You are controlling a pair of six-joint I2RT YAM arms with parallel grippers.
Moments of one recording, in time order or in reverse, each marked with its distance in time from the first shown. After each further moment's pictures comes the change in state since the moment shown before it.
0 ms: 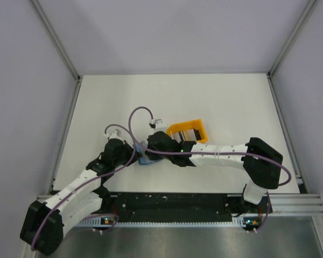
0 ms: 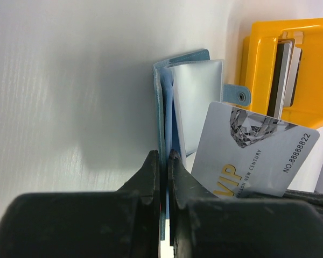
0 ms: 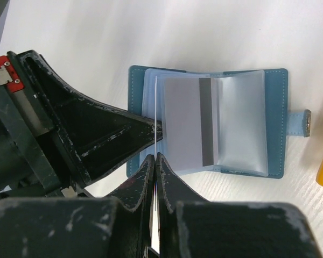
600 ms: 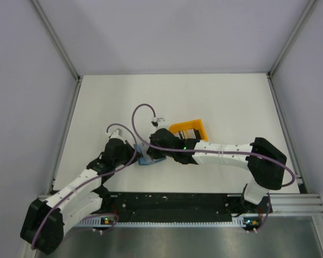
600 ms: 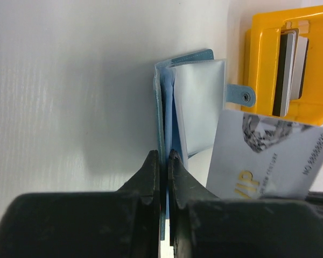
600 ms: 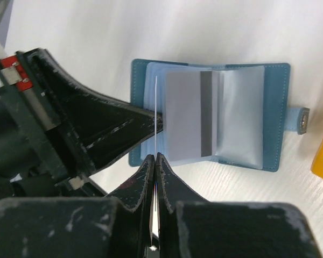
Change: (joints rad) left arm 0.000 0.019 0.000 0.019 0.012 0.074; right arm -0.027 -0.041 0.000 -0.046 -0.075 0.011
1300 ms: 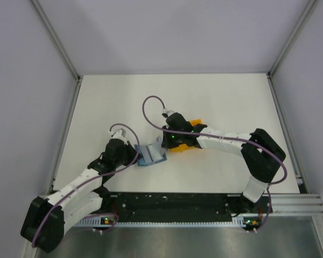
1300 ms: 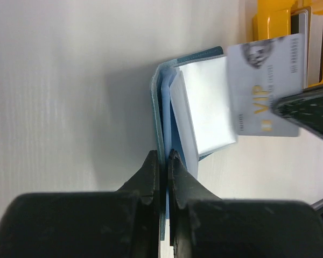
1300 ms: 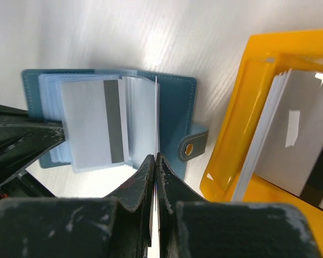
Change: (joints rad) left arm 0.000 0.034 -0.025 0.065 0.026 0.110; right arm -0.255 0.106 0.001 -0.093 -0.273 -0.190
